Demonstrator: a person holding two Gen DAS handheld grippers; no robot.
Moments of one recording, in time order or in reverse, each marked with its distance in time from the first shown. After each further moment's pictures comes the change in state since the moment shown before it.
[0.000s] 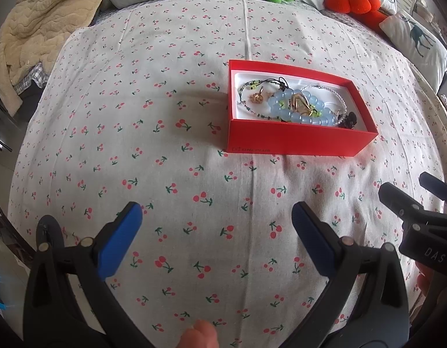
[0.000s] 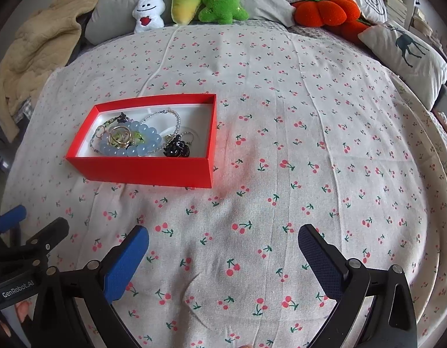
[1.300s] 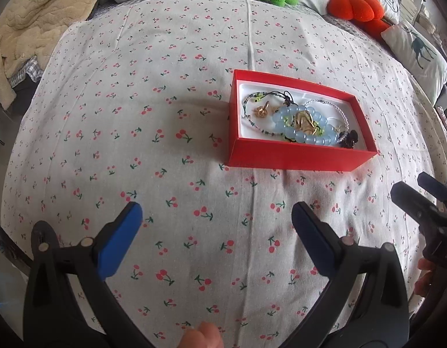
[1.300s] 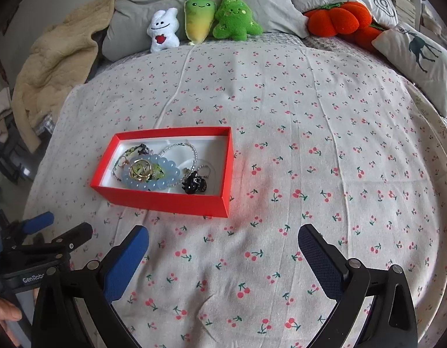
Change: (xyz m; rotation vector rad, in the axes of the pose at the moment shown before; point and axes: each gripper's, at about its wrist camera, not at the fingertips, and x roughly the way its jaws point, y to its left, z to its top) left arm 0.002 0.011 0.014 -0.039 0.017 -0.047; right arm -0.015 -0.004 0.016 -0.004 -0.050 0.114
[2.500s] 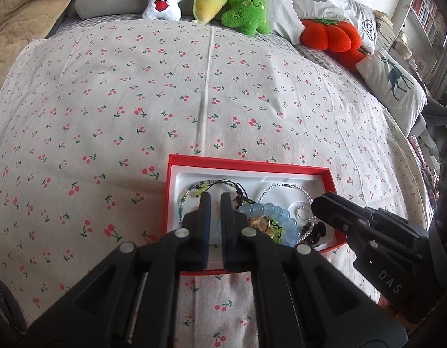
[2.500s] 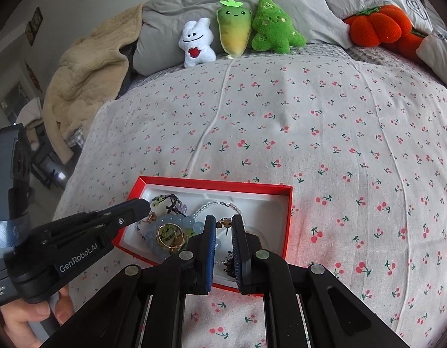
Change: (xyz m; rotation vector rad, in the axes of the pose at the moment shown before) left arm 0.038 -0.026 0.077 -0.012 -0.117 -0.213; right arm 0.061 0.017 0.064 -0.023 -0.079 0.236
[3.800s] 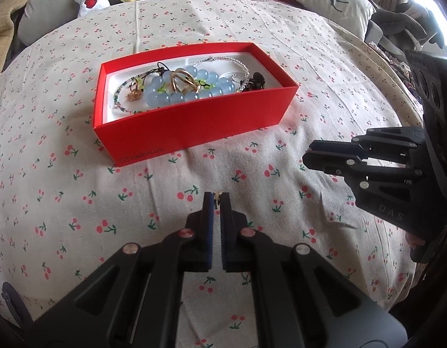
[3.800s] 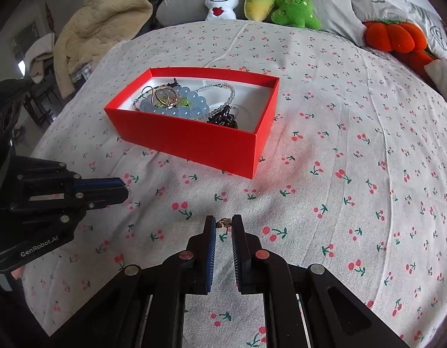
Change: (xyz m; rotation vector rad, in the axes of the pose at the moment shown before) left arm -0.018 -0.032 -0.100 0.335 0.120 -0.078; right arm -0.029 -0.008 -0.102 -0.218 0.117 -0.076
